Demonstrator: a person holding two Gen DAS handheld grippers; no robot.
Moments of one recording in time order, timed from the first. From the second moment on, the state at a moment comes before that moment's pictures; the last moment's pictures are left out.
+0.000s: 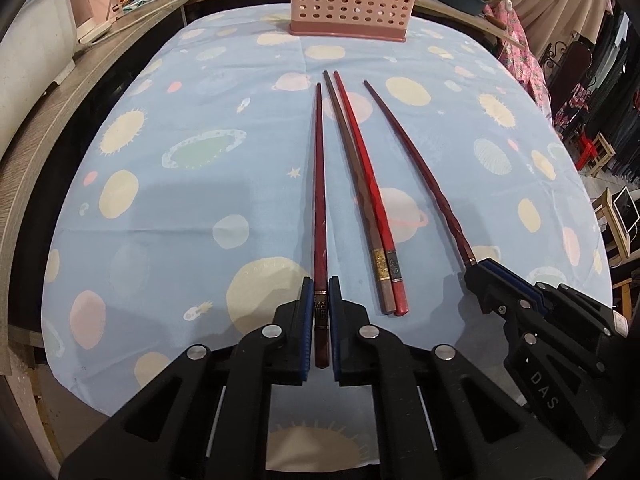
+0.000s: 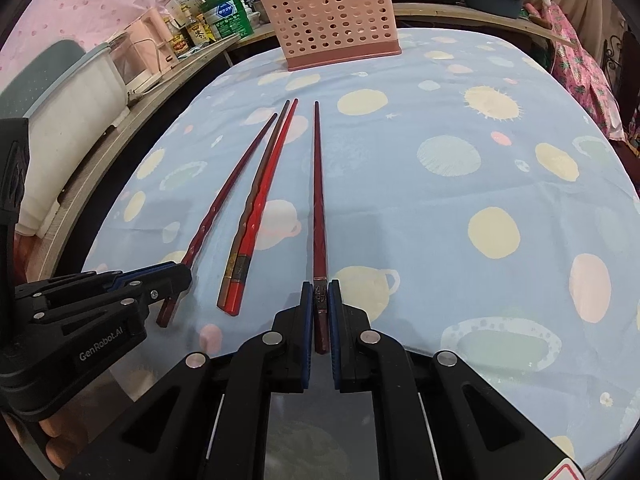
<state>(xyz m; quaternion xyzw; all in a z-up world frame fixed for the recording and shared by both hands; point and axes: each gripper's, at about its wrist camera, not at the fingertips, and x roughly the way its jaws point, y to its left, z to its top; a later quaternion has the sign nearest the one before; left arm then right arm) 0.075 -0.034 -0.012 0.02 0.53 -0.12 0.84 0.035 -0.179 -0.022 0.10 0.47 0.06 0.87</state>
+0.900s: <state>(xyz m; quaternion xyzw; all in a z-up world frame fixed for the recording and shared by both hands) 0.132 -0.022 0.120 -0.04 0.41 -0.12 0.91 0.081 -0.237 0.117 0.16 0.32 0.04 0.93</state>
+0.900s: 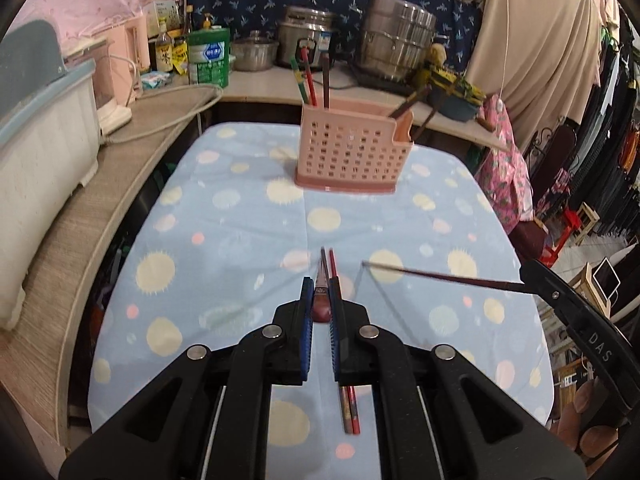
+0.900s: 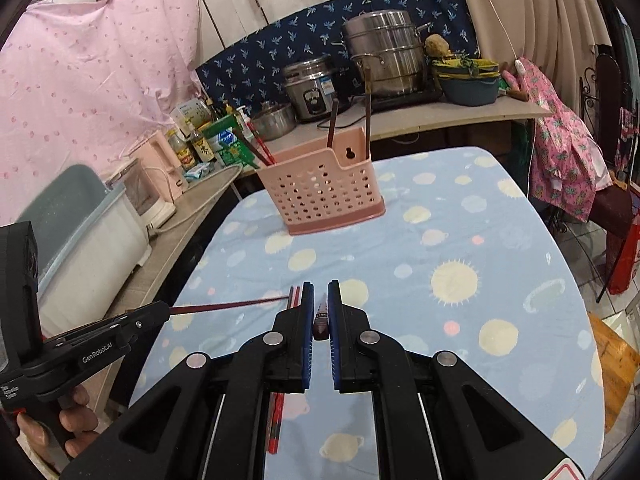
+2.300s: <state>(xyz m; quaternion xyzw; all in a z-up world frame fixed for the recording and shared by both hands) 0.319 -0.065 0.291 -0.08 0.24 -0.12 0.96 0.272 -0.288 0.294 0.20 0.12 0.04 0.97</state>
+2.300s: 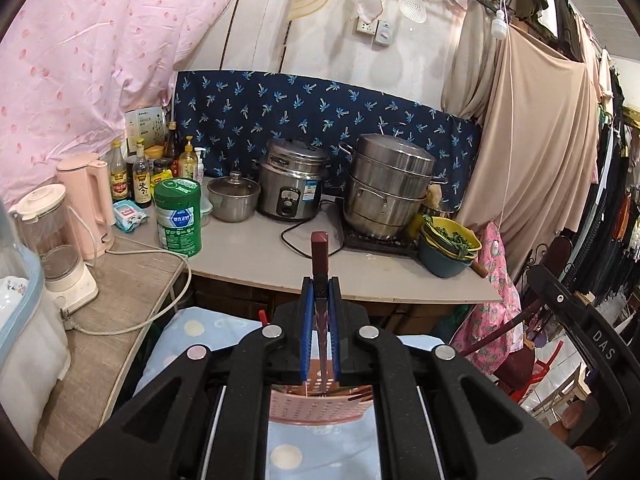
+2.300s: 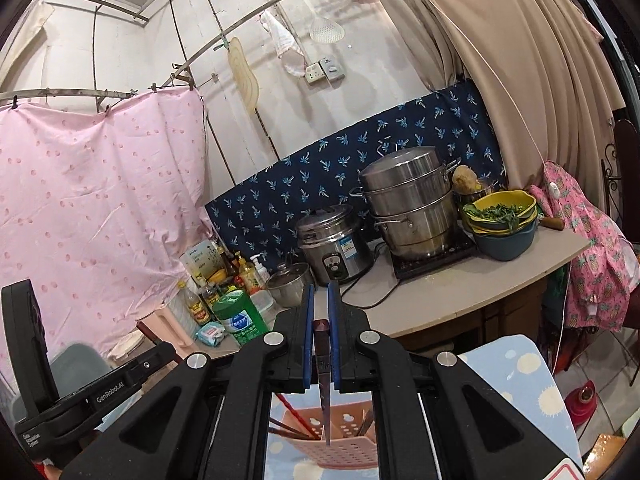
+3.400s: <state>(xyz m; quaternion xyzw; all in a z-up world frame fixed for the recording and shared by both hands) 0.375 -0.075 0.202 -0.06 0.31 -0.08 0.94 0.338 -0.280 0.207 0.18 0.21 0.02 0.96</state>
